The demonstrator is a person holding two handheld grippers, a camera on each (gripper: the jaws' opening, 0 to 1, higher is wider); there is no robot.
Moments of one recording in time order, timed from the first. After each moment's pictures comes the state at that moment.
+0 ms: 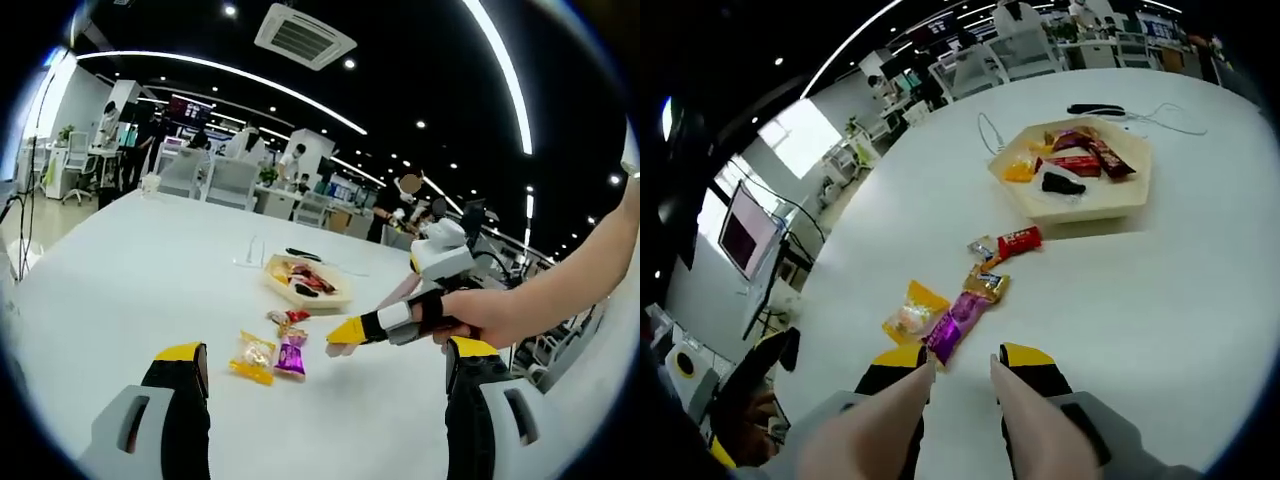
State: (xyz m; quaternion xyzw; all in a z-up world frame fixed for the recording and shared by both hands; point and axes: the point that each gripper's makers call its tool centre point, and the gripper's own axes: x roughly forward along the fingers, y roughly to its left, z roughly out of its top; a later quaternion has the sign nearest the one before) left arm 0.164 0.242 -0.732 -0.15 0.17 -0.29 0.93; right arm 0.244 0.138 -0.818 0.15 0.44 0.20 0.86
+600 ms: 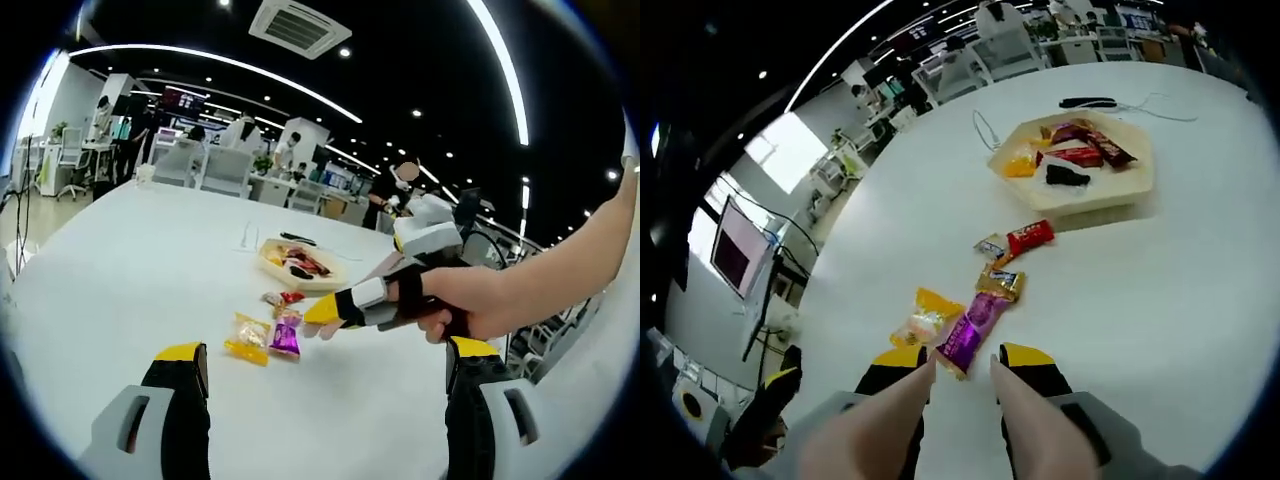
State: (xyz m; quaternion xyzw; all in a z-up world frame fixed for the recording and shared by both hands) left arm 0.153 0.237 -0.746 -0.14 0.19 -0.30 0.92; right arm 0.243 0.161 -0.823 0.18 0.44 0.17 0.86
